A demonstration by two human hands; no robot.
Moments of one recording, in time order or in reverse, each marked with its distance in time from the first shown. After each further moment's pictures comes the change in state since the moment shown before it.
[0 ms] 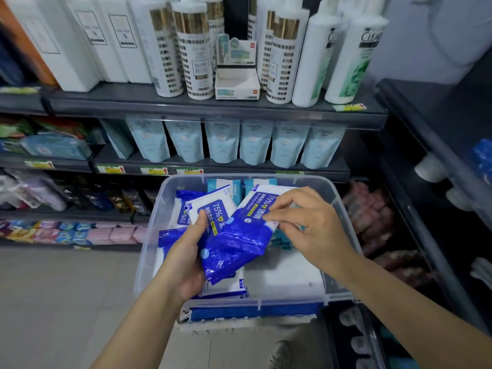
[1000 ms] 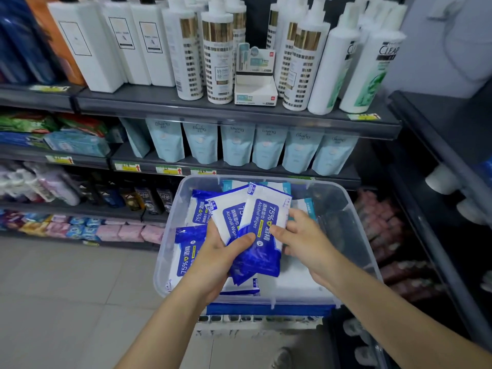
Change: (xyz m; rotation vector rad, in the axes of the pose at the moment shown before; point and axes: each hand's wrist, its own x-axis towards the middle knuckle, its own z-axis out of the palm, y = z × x) left_hand -0.010 -0.011 -0.004 0.323 -0.088 0.269; right_hand 0.004 -0.032 0.039 0.802 -0.147 1.057
